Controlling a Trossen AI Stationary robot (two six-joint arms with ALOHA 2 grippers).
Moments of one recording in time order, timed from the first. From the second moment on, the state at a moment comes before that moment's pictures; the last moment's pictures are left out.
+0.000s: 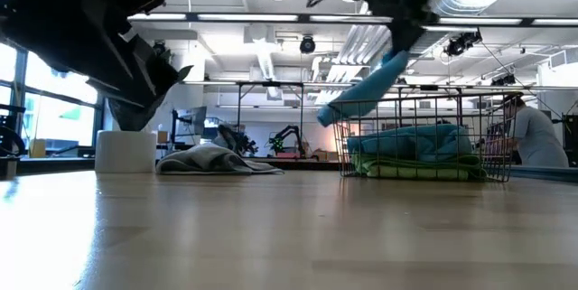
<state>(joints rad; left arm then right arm) -0.35 1.45 0.53 0.29 -0.03 -0.36 -0.36 1.52 1.52 -1.25 0.41 0.28</state>
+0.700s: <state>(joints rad) -0.33 1.44 0.53 0.45 -0.07 -0.39 -0.36 1.18 0.88 -0.86 0.38 0.22</state>
